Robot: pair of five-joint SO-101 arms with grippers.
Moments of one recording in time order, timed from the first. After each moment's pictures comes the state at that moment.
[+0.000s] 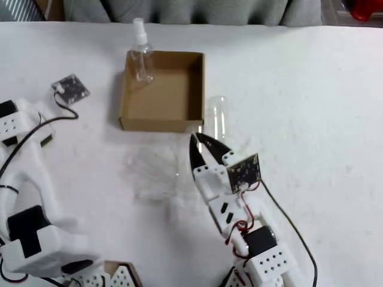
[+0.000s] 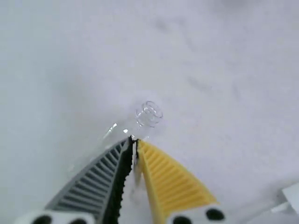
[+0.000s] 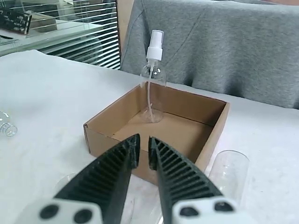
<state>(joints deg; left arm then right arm) -31.3 0.6 13.2 66.8 -75.0 -27.9 -85.9 95.5 4.0 1.6</state>
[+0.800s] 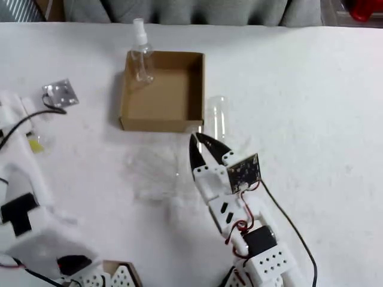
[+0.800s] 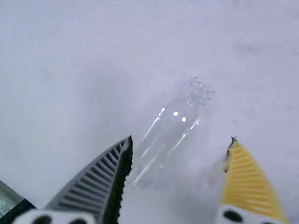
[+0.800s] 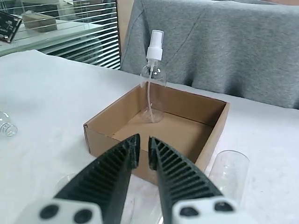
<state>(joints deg) -36.3 11.7 -0.6 65.2 -89.3 -27.9 -85.9 95.5 4.0 1.6</state>
